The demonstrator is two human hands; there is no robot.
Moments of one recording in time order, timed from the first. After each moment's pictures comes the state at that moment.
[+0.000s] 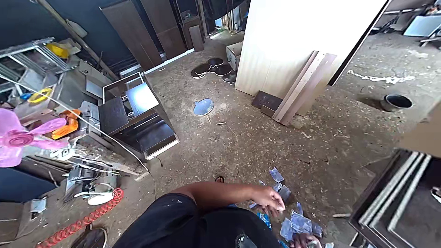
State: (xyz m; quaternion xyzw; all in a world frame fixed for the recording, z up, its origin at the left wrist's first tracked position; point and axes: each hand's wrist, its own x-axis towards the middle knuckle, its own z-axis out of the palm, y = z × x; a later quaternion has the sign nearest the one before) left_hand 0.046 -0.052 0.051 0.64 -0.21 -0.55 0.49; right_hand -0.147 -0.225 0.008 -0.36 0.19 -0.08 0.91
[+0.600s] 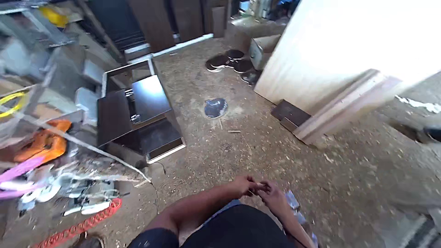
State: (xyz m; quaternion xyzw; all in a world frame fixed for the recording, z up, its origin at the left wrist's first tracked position) left_hand 0.271 0.246 0.047 0.57 0.13 -0.38 0.72; right_hand 0.253 0.065 0.064 -0.81 0.02 0.23 0.54
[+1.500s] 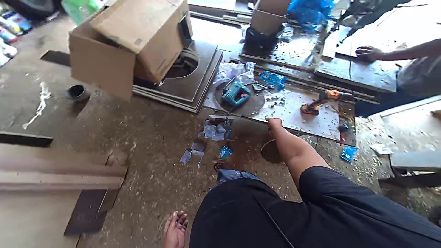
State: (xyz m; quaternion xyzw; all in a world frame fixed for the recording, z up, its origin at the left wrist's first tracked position) left_hand 0.303 0.034 -0.012 0.69 -0.04 -0.58 0.44; right_hand -0.277 -0.192 -0.081 -0.10 0.88 -0.32 0.34
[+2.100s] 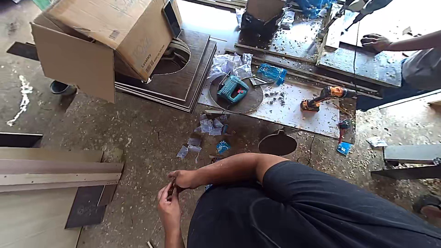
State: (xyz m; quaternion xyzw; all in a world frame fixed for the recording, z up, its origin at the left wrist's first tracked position) left_hand 0.258 -0.070 0.009 0.72 -0.53 -0.31 0.33; right_hand 0.134 -0.168 0.013 -0.30 0.38 -0.09 0.87
